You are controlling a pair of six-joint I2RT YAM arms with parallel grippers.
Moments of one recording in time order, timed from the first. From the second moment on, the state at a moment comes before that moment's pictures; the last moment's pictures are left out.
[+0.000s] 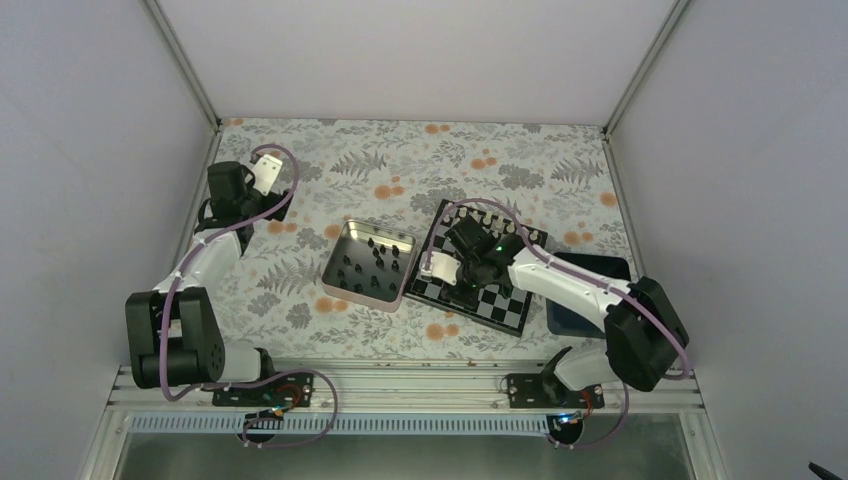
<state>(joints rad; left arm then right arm) 0.11 1.36 0.81 0.01 0.13 0.48 0.76 1.40 0.89 -0.70 -0.23 -0.53</state>
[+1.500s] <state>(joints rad) 0.11 1.36 0.81 0.01 0.13 0.48 0.75 1.56 0.94 -0.67 -0.17 -0.56</state>
